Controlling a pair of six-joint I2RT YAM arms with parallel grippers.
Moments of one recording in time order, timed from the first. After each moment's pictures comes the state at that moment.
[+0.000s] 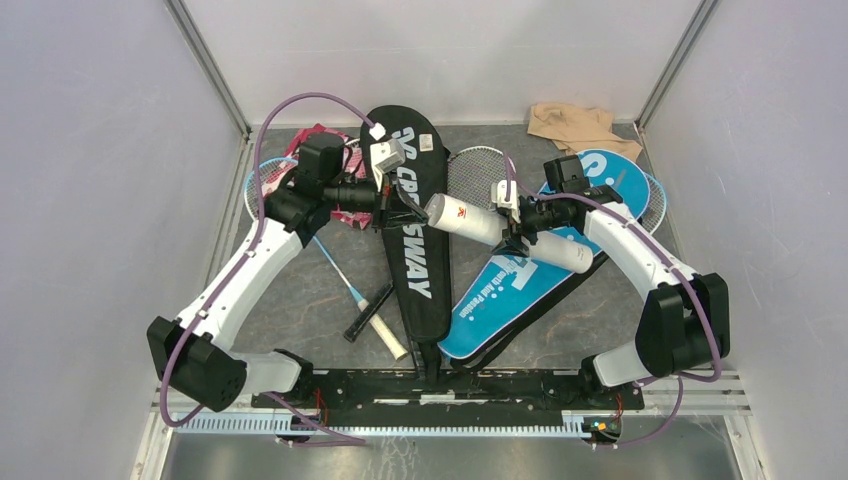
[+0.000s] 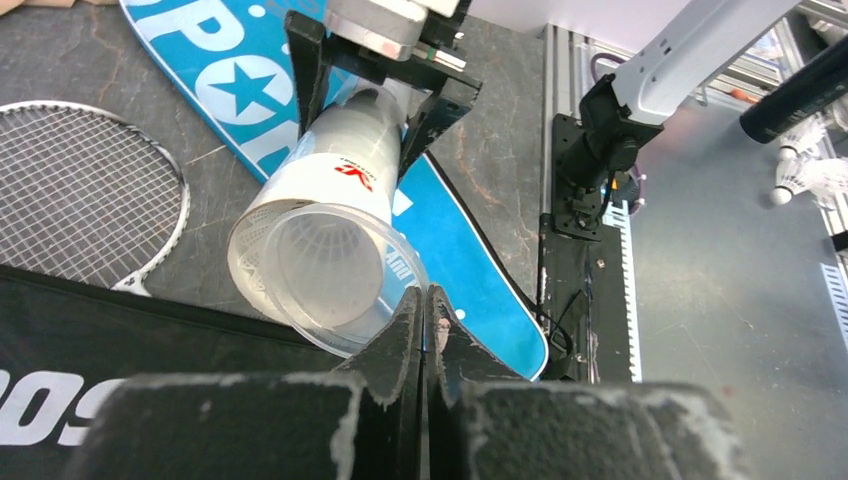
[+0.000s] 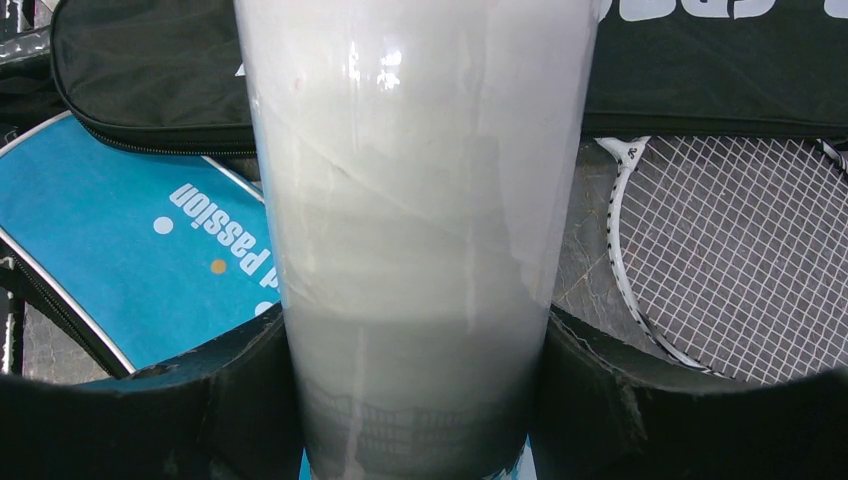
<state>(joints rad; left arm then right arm) -0.43 1.29 1.27 -0.42 1.02 0.15 0.26 1.46 1.12 -0.69 -0.88 -1.06</state>
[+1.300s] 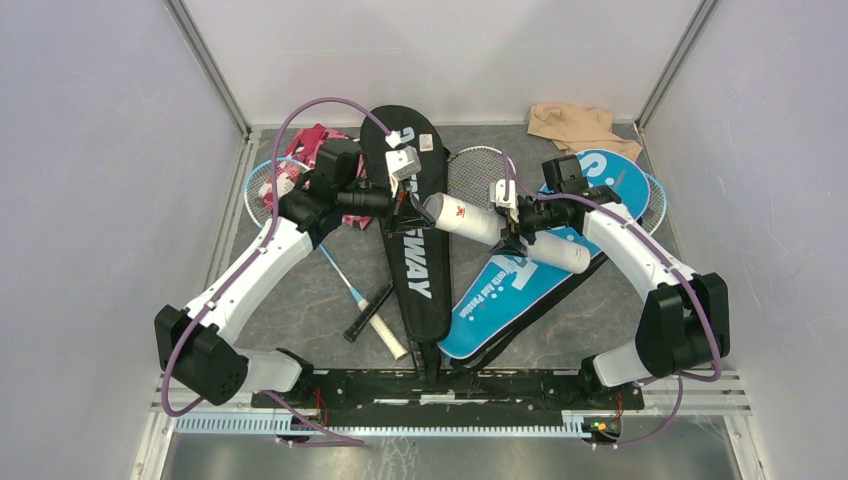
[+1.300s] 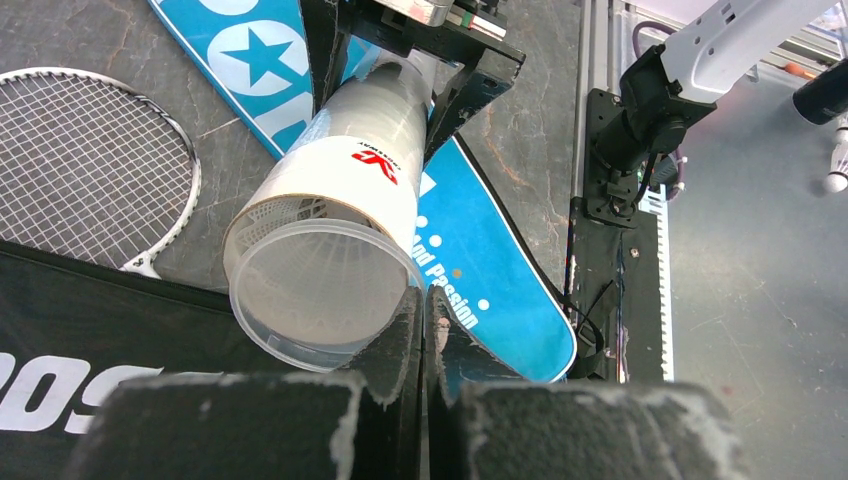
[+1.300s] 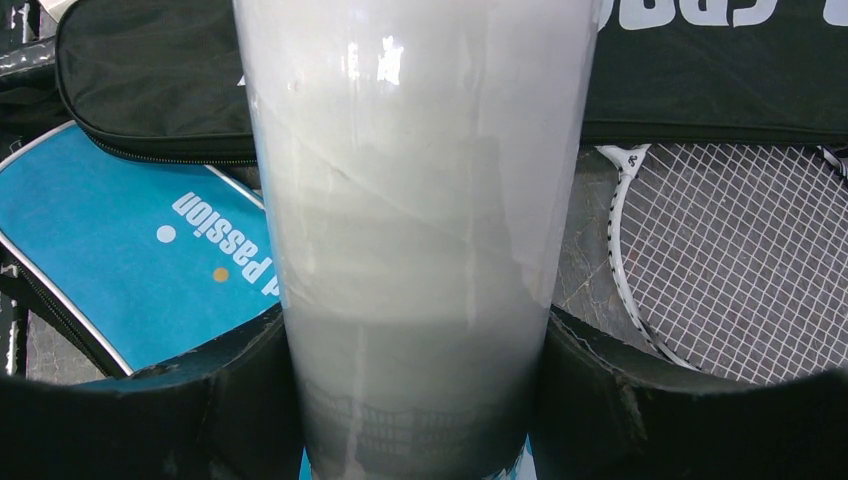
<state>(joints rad) -0.50 1.33 1.24 -0.41 0.90 0.19 0.28 1.46 1.12 -0.67 -0.88 -1.03</state>
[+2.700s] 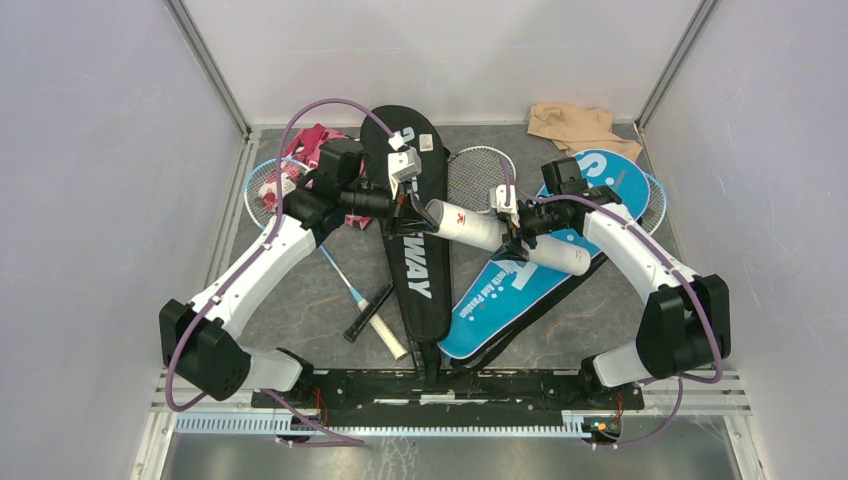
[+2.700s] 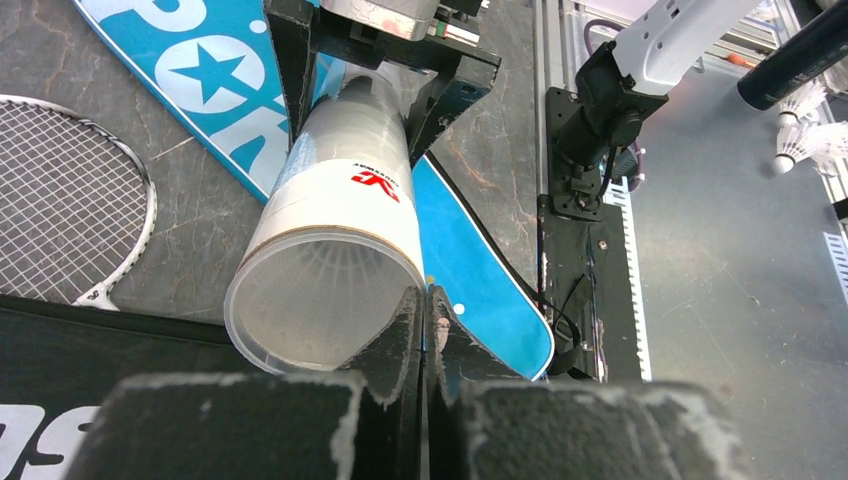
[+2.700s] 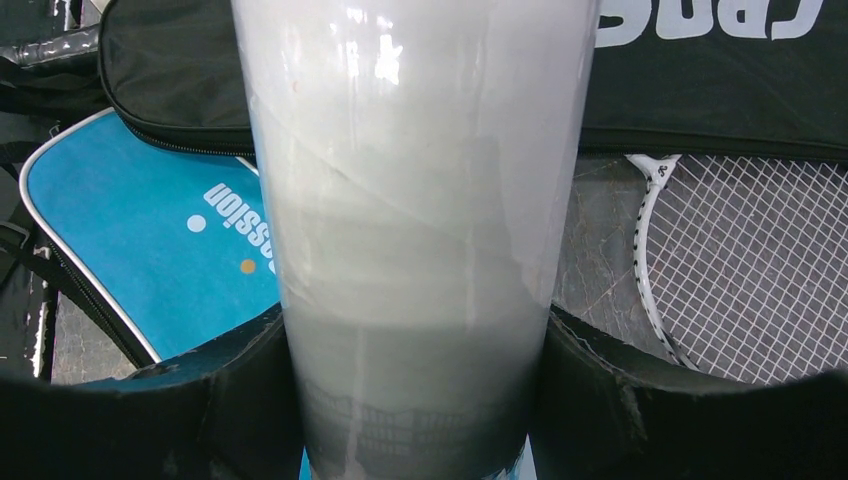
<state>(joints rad) -0.49 1.35 1.24 -0.39 1.00 0.20 0.28 1.46 1.12 -0.74 -0.91 -1.08</state>
